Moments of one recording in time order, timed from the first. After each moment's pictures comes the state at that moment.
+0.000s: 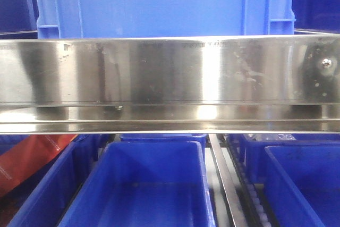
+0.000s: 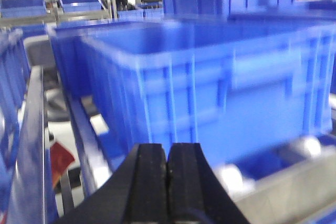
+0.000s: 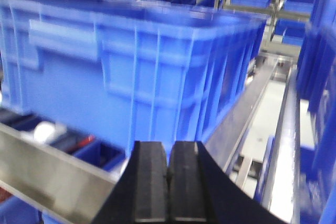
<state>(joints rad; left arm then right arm) -0.39 0.38 -0.49 -0.05 0.26 0.10 0.45 0.32 -0.44 0.17 0.32 -0.17</state>
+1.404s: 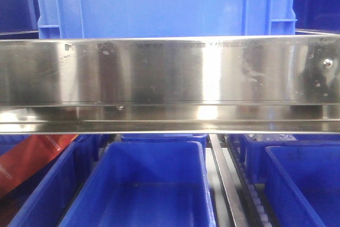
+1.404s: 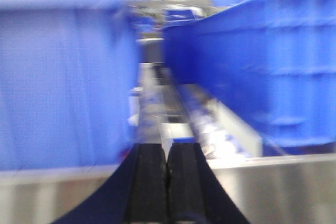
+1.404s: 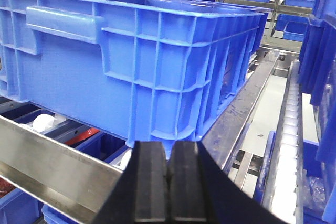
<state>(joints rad) -0.02 0.02 -0.08 -0.06 0.10 0.10 0.45 0.31 -0.41 0.17 0.30 -0.17</state>
